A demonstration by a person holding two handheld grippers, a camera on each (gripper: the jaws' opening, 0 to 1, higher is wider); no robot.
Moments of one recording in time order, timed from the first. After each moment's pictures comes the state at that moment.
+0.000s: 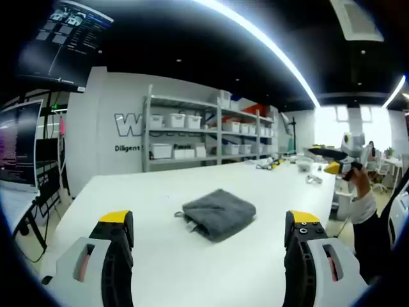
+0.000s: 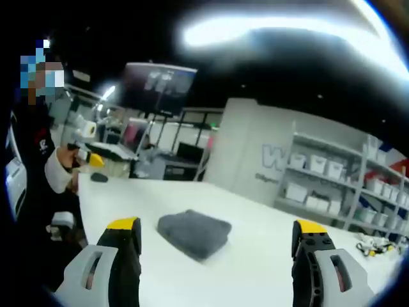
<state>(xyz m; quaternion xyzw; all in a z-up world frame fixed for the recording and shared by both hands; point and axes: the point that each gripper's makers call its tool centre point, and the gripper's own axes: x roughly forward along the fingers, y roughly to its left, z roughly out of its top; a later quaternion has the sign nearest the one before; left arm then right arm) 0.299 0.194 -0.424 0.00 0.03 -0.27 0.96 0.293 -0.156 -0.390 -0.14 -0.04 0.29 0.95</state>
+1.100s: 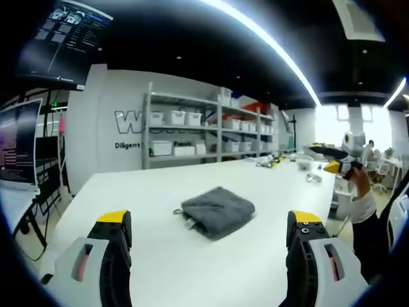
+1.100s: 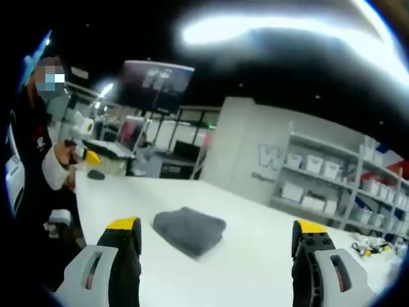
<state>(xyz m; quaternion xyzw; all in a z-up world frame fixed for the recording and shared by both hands) 0.295 0.189 -0.426 0.00 0.04 -0.27 0.96 0.290 -0.165 -0.391 -0.14 -0.04 0.27 0.95</state>
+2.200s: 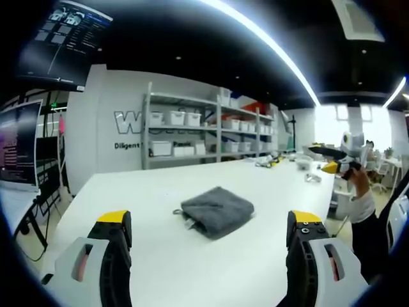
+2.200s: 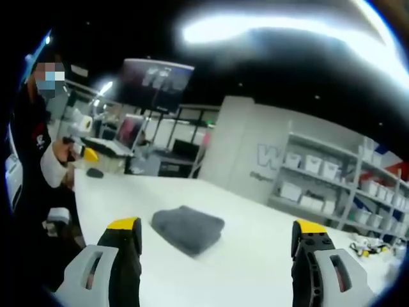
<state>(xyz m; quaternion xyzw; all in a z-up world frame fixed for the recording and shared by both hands) 0.293 0.192 -0.424 0.00 0.04 -0.27 0.96 0.290 -0.166 -0.393 -0.15 -0.04 0.27 0.95</state>
